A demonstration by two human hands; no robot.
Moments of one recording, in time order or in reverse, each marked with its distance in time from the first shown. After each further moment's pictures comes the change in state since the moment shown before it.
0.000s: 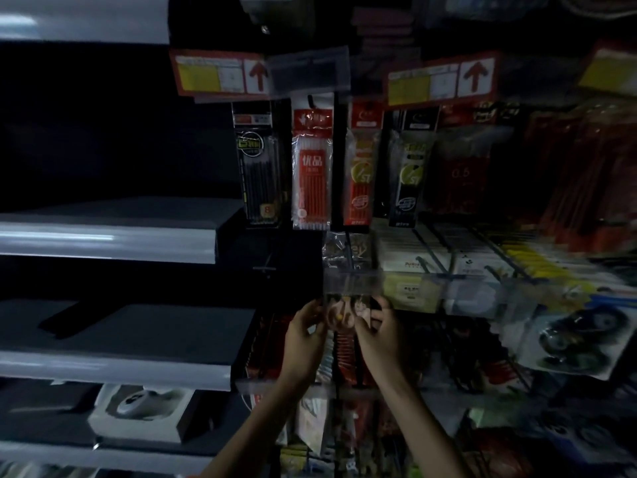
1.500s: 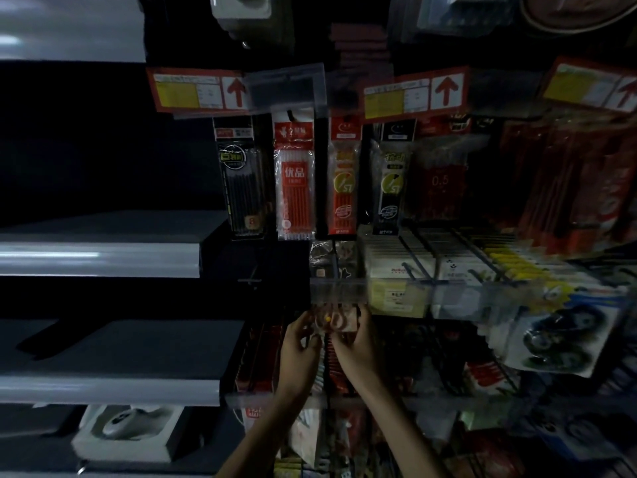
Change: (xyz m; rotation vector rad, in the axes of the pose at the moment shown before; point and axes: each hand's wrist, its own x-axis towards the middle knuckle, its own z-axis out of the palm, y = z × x) left_hand 0.002 -0.028 0.011 -0.021 0.024 -0.050; right_hand 0.005 0.019 0.013 -0.152 -0.095 0.002
